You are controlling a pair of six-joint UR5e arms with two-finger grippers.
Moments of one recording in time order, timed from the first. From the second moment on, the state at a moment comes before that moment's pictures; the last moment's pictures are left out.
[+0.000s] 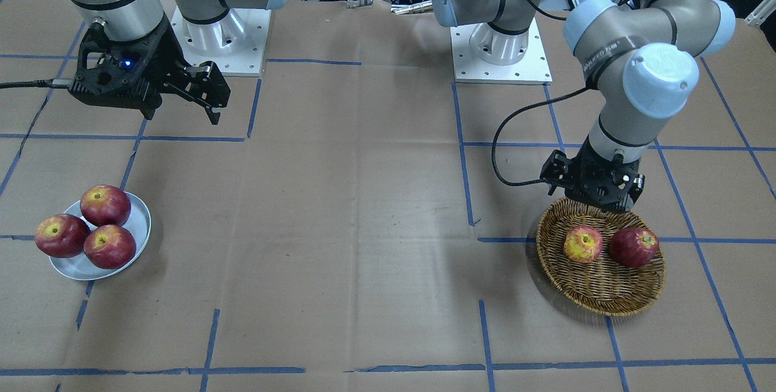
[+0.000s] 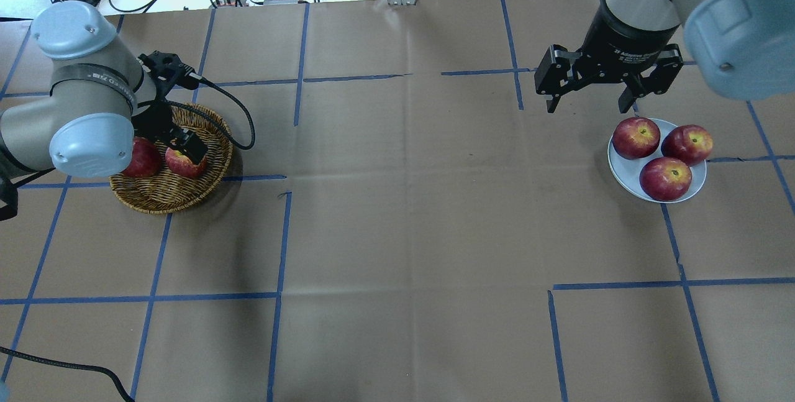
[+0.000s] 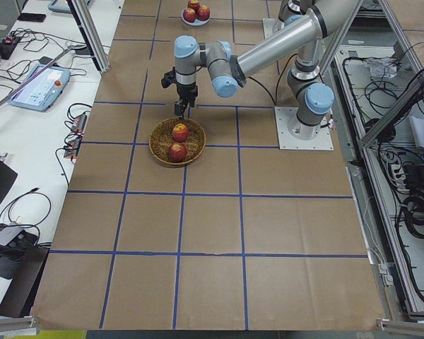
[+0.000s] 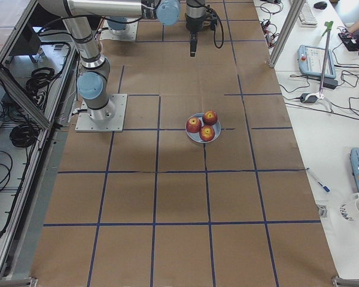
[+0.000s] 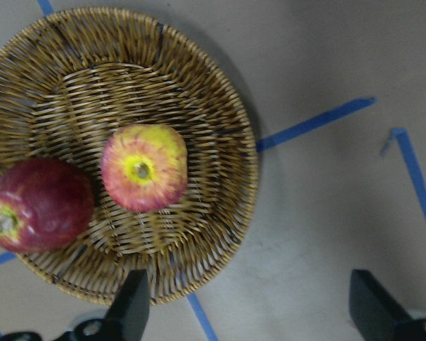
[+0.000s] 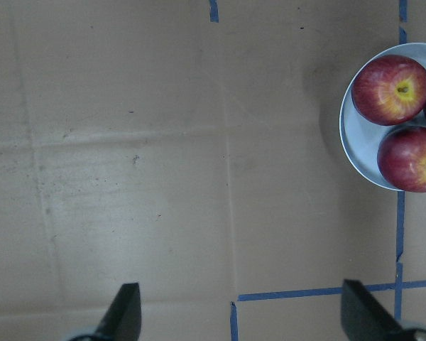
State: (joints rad) left arm -1.31 -1.80 -1.89 -0.94 1.69 0.73; right arm 1.57 -1.58 1.63 -1.63 -1.58 0.07
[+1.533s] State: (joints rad) left arm -1.29 -2.01 -1.87 -0.79 1.69 0.83; right arm 1.57 -1.58 1.63 -1.63 -1.58 0.07
